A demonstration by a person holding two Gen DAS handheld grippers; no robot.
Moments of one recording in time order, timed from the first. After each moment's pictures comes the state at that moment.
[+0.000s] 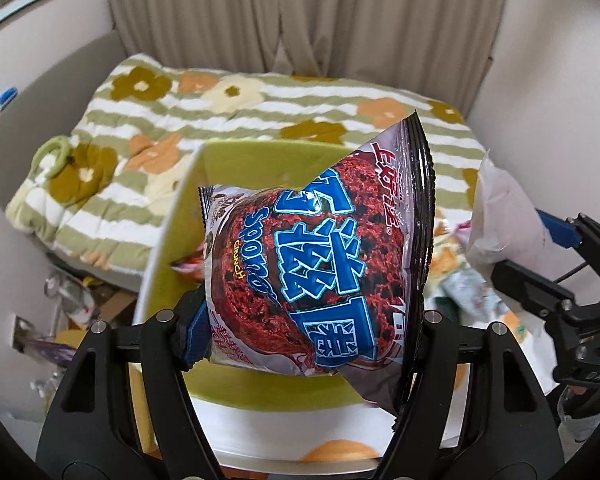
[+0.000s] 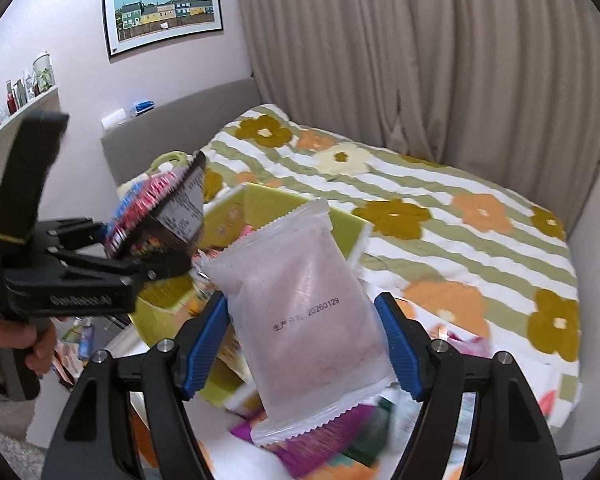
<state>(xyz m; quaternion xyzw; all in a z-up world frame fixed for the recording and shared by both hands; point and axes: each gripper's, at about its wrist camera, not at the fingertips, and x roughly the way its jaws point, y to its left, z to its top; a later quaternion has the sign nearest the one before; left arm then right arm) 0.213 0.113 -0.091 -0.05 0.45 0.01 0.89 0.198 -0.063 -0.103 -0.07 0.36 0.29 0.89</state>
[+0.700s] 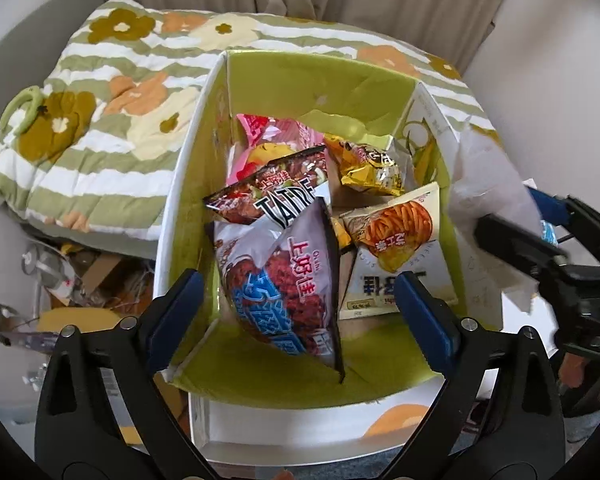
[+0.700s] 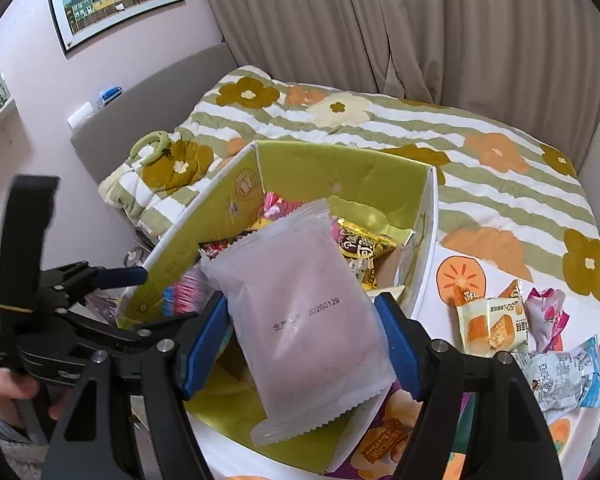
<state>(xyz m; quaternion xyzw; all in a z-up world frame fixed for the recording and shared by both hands) 0.222 0.182 -0.162 -0.07 0.53 -0.05 0.85 0.219 0.029 -0.152 -0.03 0.44 0.24 0.86</state>
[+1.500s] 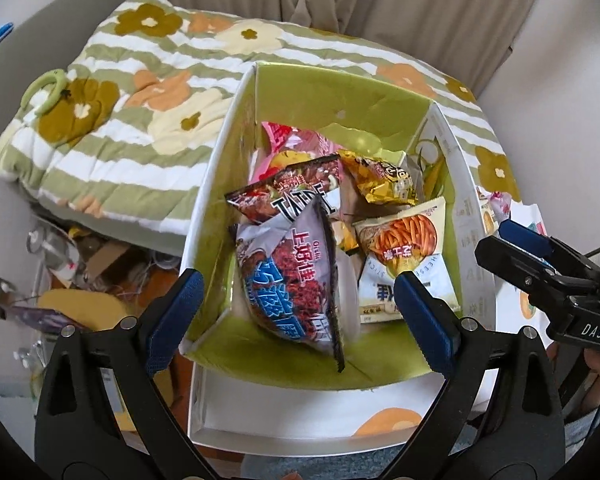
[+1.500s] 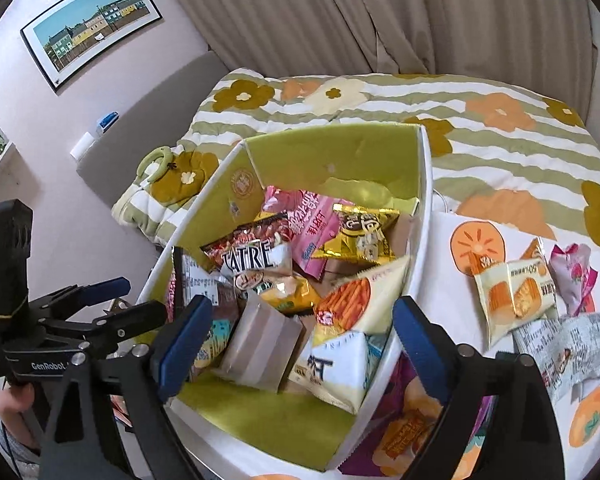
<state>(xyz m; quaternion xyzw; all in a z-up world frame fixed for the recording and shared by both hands) 0.207 0.192 -0.149 -0.10 0.51 -0.01 0.85 0.222 0.009 -0.168 0.06 0.47 0.25 0.85</state>
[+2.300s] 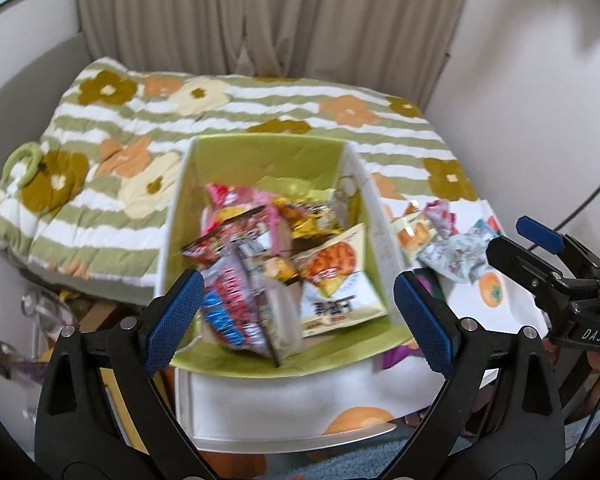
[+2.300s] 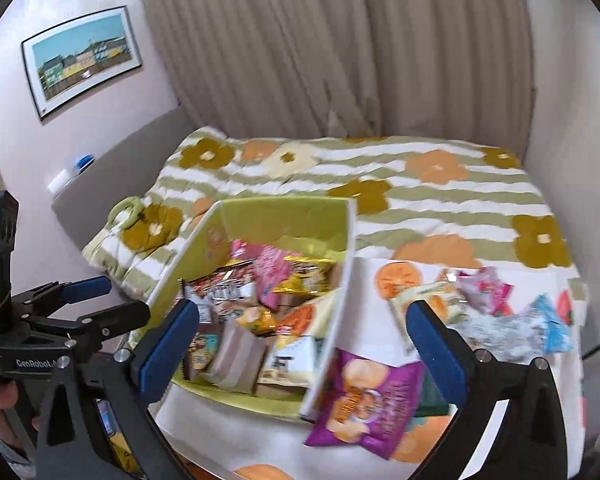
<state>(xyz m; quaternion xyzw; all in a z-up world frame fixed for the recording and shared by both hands) 0.175 0.145 -0.076 -0.05 0.43 -0.09 0.89 0.153 -0.041 -0.090 0.04 0.37 0.15 0.92</state>
